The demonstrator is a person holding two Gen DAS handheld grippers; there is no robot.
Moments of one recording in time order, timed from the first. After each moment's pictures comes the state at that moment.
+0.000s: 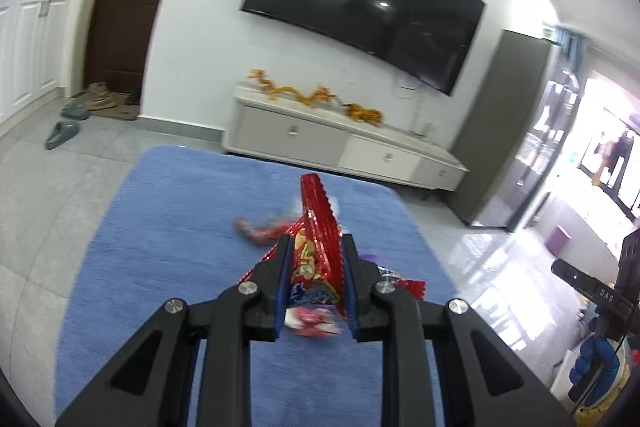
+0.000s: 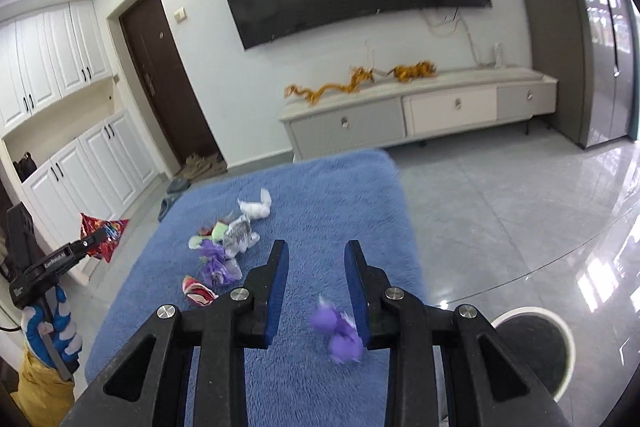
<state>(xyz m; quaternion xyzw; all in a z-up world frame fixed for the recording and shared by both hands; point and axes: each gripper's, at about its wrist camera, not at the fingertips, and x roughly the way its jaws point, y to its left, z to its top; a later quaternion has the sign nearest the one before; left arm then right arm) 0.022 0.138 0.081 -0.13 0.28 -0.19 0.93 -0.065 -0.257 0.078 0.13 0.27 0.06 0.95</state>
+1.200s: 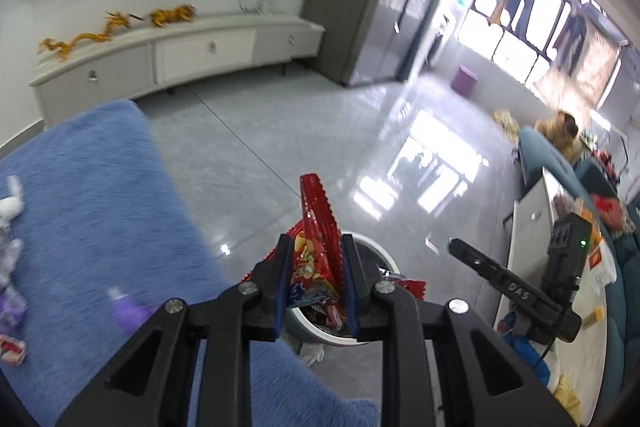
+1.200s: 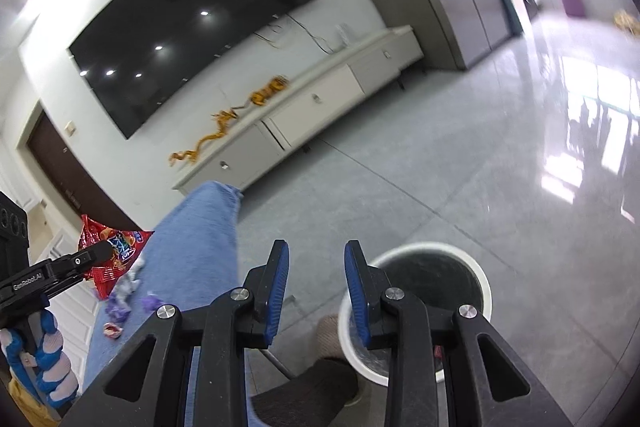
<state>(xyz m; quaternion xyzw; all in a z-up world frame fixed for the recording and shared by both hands) -0.008 -0.275 0.043 0.06 0.41 -0.42 0.81 -0.174 -0.493 -0.051 0.33 0.26 -0.11 0.90</state>
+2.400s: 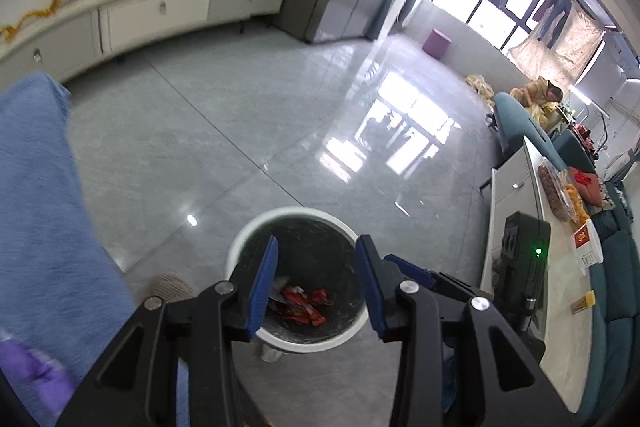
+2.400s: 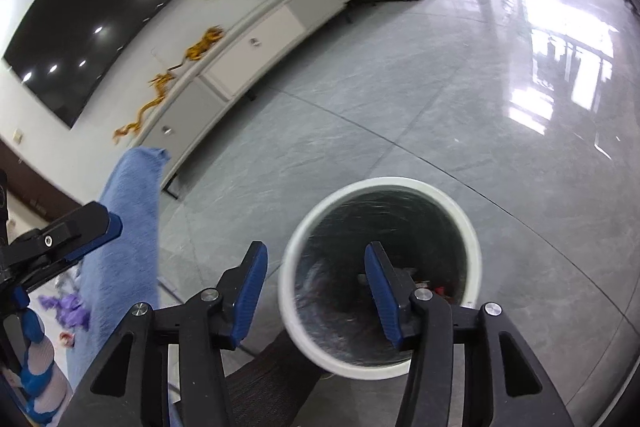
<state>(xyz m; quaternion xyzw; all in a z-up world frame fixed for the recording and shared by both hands) 0.006 -0.351 -0.009 0.07 0.44 -0.46 0.76 -0.138 -0.506 -0.115 0.35 0.34 -0.13 0.86</state>
